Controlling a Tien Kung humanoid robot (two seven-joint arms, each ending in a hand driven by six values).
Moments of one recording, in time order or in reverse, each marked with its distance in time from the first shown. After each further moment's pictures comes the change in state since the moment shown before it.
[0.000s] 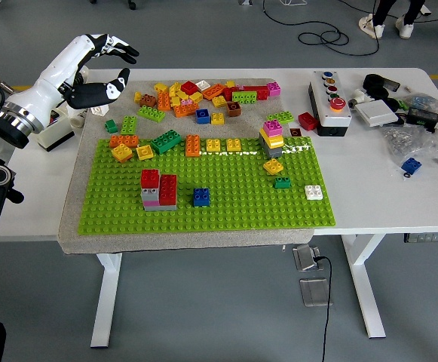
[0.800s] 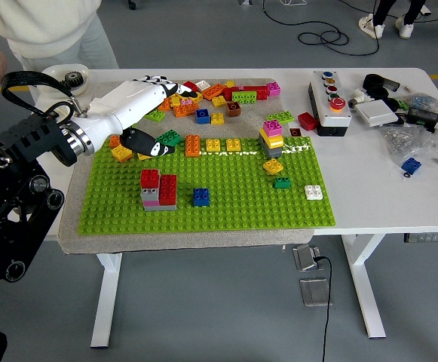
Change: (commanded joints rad) left arm -0.037 0.037 0.263 -0.021 0.394 0.010 -0.074; right arm 0.005 -0.009 -0.002 0.000 -0.006 0.001 0.001
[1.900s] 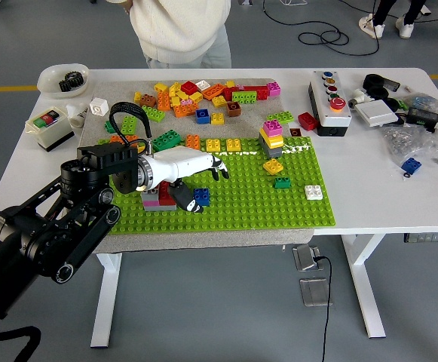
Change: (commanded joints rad) left arm -0.113 -0.119 0.218 0.231 0.000 -0.216 0.136; right arm 0.007 -0.007 -0.008 0.000 -0.024 0.006 0.000
